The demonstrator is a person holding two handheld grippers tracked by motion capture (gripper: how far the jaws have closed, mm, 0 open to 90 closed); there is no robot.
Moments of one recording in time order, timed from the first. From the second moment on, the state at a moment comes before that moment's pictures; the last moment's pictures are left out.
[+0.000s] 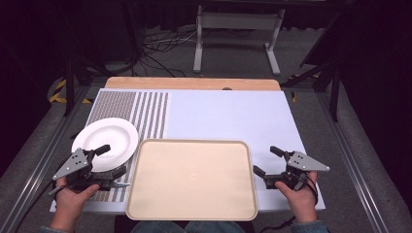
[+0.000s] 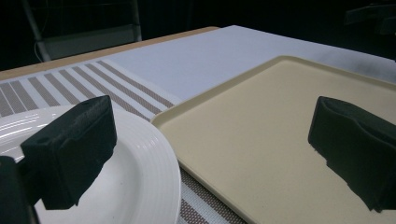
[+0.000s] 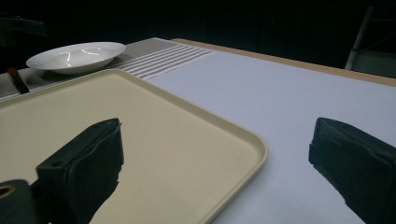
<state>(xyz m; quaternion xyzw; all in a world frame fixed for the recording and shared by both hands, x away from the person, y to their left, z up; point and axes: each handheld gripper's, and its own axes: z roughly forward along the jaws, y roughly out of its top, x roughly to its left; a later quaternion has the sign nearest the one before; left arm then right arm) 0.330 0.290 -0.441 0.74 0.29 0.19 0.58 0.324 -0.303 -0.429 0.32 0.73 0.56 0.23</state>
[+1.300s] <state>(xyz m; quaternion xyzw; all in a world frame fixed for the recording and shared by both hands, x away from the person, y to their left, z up) 0.335 0.308 -0.399 0.85 0.22 0.17 0.45 0.328 -0.302 -0.432 0.32 0.73 0.56 0.22</state>
